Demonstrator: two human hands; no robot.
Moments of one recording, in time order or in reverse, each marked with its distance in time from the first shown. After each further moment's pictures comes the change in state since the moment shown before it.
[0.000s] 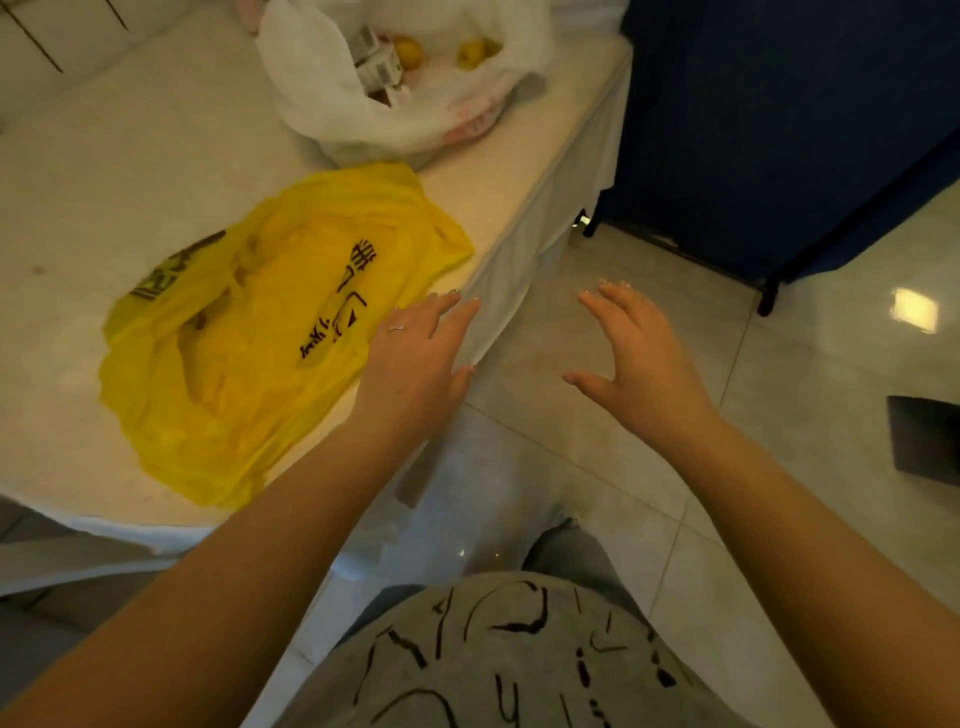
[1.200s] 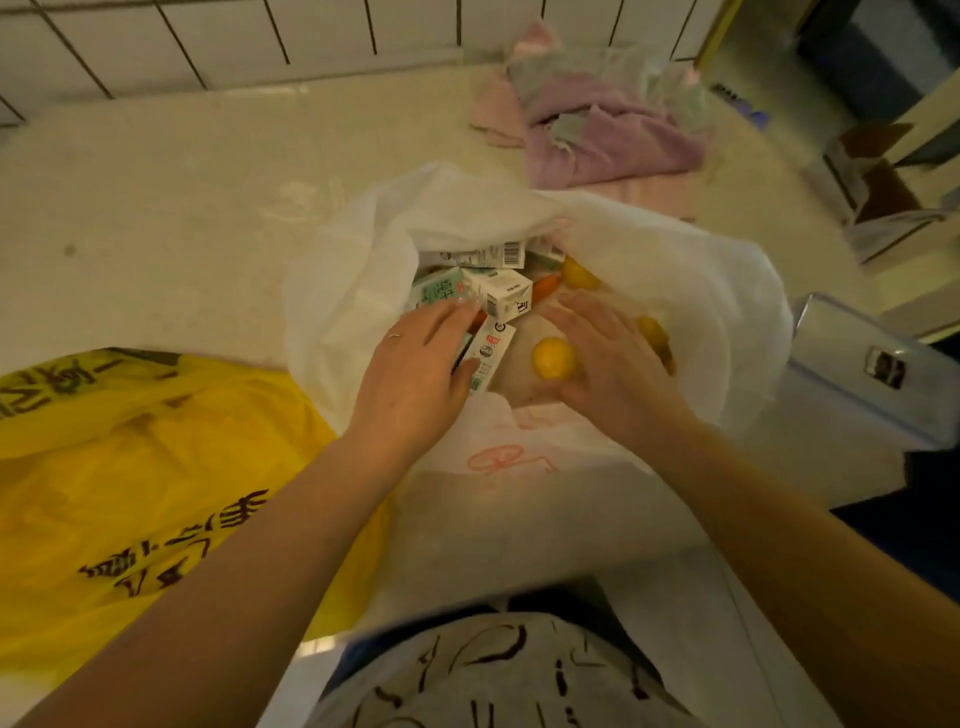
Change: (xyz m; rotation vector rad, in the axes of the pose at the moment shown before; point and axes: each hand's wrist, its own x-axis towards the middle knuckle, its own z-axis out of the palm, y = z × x) left_hand 0.389 -0.160 0.050 0.058 0.271 -0.837; right_hand 0.597 0.034 0.019 0.003 -0.327 -0.875
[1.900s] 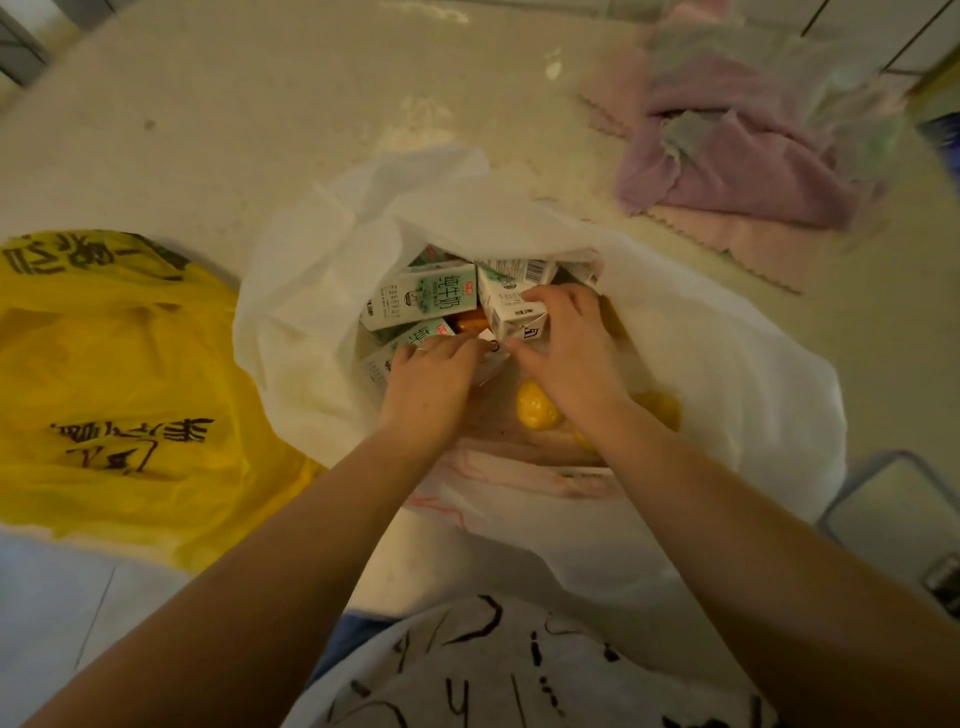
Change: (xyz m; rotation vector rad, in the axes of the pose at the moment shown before) left_hand 0.040 0.031 0.085 0.217 -0.180 -0.483; right_hand 0.103 0.054 0.047 0.388 -0.147 -0.035
